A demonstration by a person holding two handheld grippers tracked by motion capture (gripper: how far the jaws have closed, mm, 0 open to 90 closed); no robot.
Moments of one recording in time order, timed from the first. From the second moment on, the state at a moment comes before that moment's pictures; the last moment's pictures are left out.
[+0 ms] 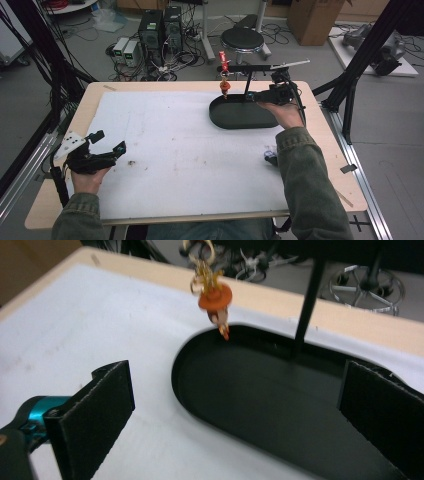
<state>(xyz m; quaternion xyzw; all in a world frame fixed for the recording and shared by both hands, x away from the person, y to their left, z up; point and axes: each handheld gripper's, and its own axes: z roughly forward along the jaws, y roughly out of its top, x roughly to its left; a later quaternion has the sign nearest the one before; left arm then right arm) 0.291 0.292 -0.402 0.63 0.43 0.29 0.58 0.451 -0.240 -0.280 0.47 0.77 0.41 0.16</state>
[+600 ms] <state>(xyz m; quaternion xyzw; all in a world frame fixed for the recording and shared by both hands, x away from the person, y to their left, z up) 0.291 0.292 -0.402 0.63 0.43 0.29 0.58 0.408 -0.283 -0.295 0.45 0.78 0.41 0.16</state>
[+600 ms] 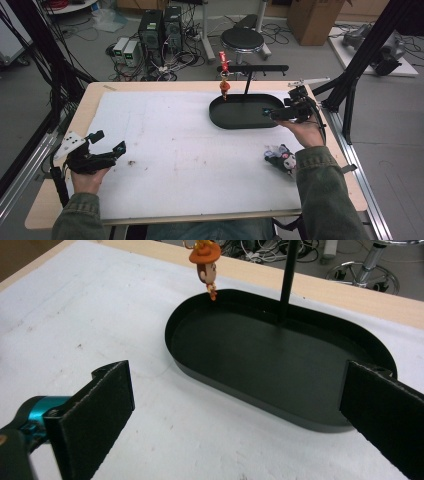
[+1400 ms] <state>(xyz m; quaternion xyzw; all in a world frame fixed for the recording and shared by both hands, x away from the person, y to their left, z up) 0.291 0.293 -0.402 0.63 0.43 0.29 0.58 0.379 -0.336 -0.333 0.49 0.76 0.39 0.15</state>
